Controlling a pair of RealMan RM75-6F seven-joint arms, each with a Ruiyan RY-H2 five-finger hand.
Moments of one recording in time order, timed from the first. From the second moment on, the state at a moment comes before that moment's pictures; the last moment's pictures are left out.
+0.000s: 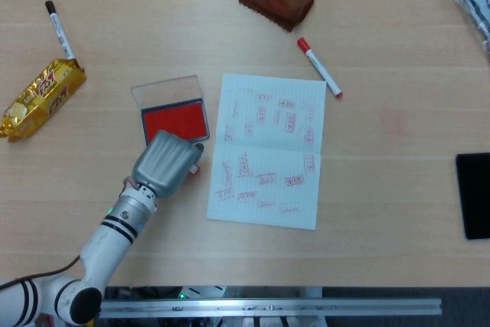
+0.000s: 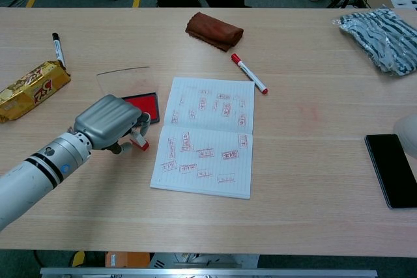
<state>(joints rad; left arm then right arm) -0.54 -1.67 0.04 -1.53 1.23 1.06 0.68 0.09 -0.99 0.09 -1.63 -1.42 1.43 0.02</state>
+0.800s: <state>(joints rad) -0.53 -1.66 0.04 -1.51 1.28 1.08 0.64 0.08 -0.98 0.09 -1.64 -1.43 1.44 0.02</state>
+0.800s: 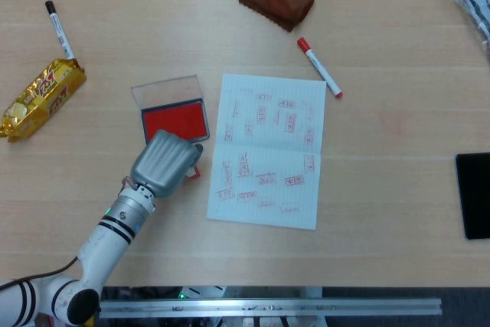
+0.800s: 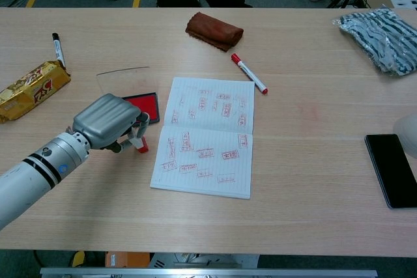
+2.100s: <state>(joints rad) -0.63 -1.70 -0.04 -1.22 1.32 1.02 0.61 0.08 -0.98 0.09 -1.66 -1.41 1.44 -0.01</state>
